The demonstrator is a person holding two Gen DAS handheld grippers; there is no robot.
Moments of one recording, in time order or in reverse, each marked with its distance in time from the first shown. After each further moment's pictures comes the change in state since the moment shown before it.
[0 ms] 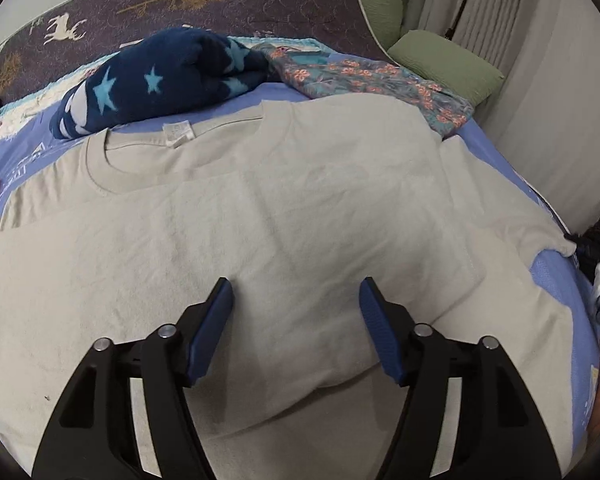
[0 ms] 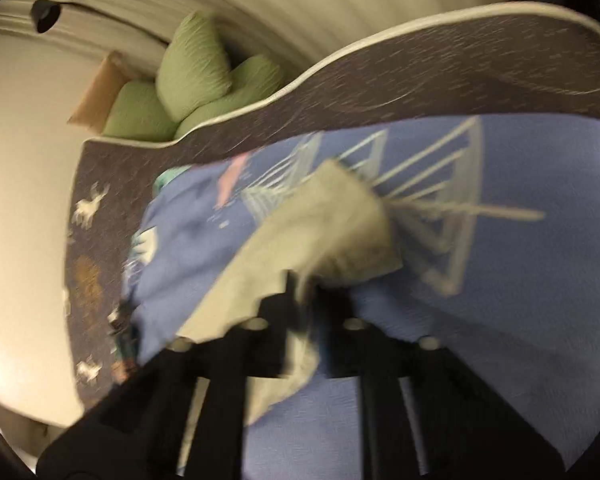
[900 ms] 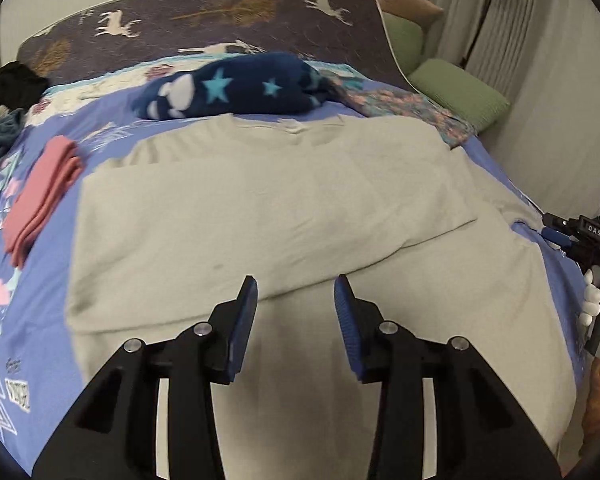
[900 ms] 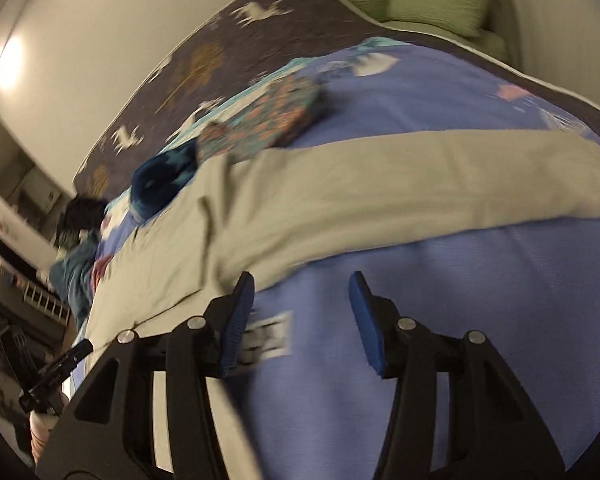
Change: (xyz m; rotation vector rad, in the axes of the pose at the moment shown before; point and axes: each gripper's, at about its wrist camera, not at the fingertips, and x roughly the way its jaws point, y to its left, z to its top) left arm -0.110 0.073 -0.067 -0.068 -0.059 0.030; right arm -0.045 0.140 -0.204 -0.740 0.250 0.149
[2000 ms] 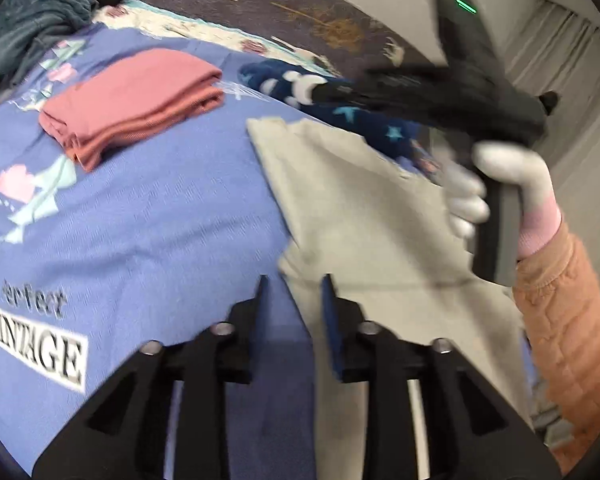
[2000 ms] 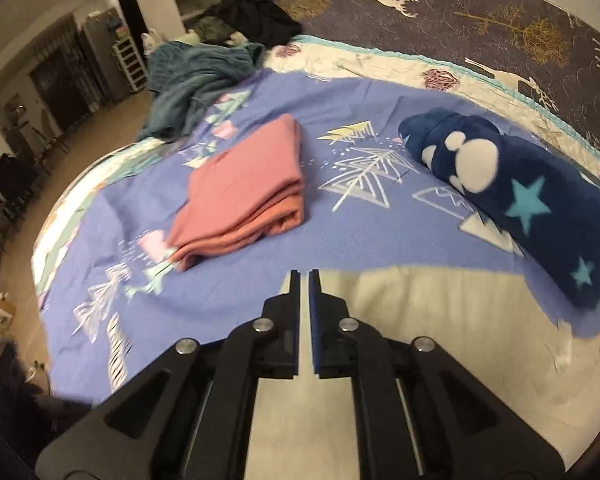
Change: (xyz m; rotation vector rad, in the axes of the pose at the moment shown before) left arm -0.040 0.194 -0.063 -0.384 -0.080 -0.181; right arm 0.239 0.502 -0.093 -0.887 0.359 0.296
